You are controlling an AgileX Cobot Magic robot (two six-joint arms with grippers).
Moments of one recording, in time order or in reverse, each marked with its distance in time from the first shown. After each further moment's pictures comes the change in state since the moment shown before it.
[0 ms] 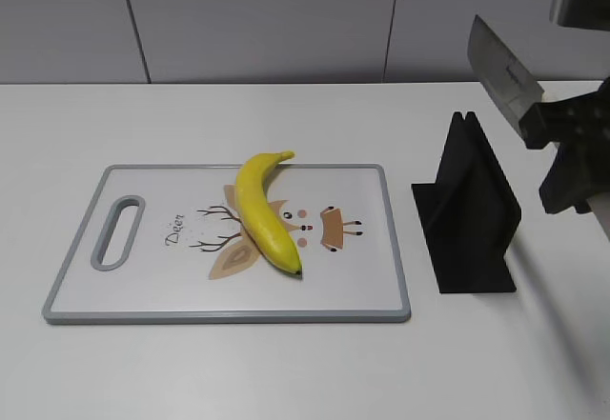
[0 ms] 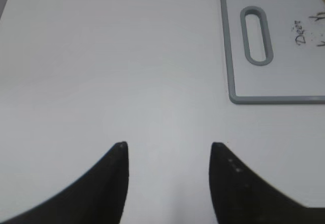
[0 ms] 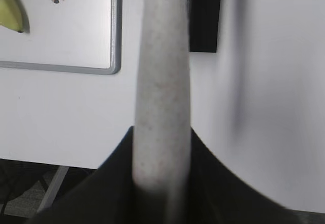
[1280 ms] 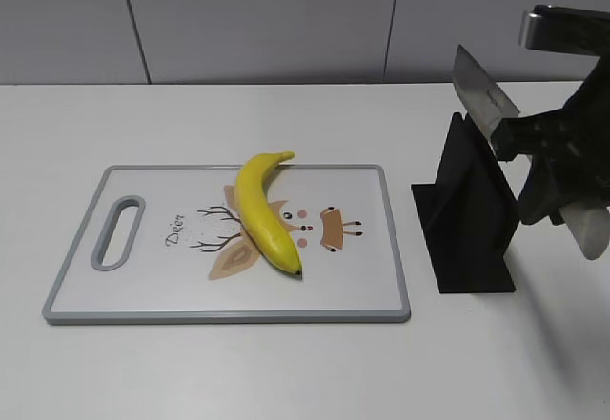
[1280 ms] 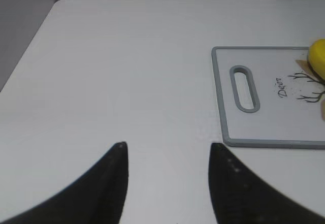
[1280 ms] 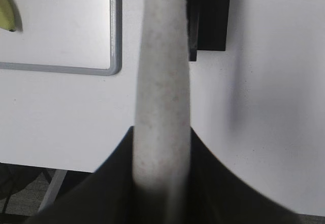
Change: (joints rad) left arm 0.000 -0.395 0.088 0.010 -0.019 0.000; right arm 0.000 0.082 0.002 0.017 -0.034 0.003
